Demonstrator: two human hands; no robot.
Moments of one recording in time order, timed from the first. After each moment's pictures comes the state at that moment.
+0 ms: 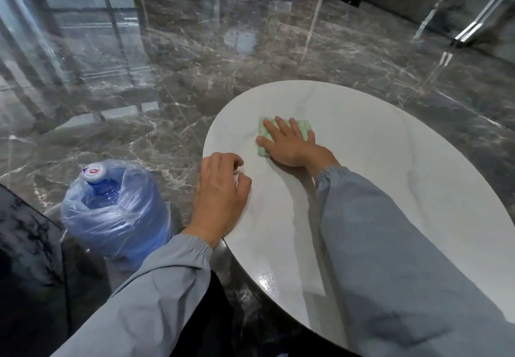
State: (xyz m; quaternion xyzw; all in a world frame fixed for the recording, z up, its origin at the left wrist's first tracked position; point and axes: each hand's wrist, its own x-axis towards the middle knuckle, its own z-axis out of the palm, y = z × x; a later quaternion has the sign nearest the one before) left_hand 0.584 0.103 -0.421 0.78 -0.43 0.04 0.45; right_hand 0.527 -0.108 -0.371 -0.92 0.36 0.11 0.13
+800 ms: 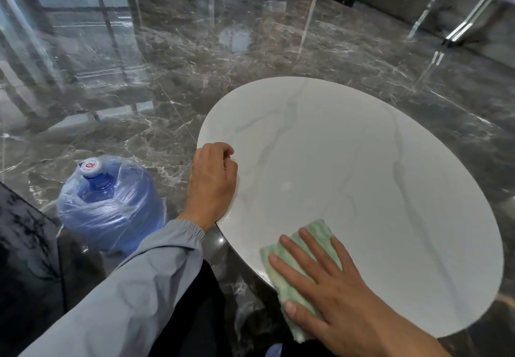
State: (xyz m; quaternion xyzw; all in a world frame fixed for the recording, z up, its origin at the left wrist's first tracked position) left_hand 0.581 0.106 -0.415 0.77 -0.41 0.02 0.49; right_hand 0.284 0.087 -0.372 -0.98 0.16 0.13 0.07
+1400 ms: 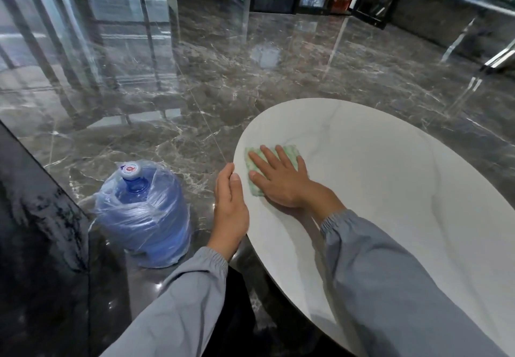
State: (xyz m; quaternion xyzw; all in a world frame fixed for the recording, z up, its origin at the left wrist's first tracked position) left_hand 0.574 0.130 -0.422 0.69 -0.16 -0.19 0.68; right_hand 0.534 -0.017 -0.373 -0.96 0.23 0.13 0.10
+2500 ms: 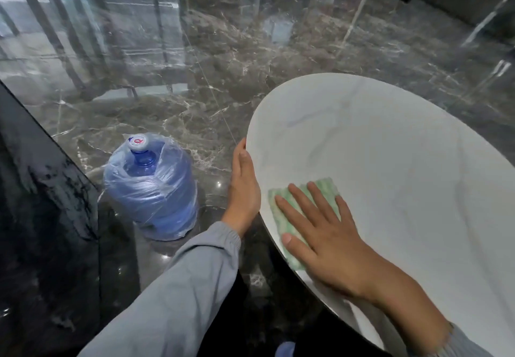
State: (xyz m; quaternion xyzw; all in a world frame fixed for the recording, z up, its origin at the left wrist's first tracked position) left_hand 0.575 0.124 -0.426 0.64 -0.14 -0.24 0.72; right_hand 0.397 0.069 -0.363 -0.96 0.19 0.15 0.10
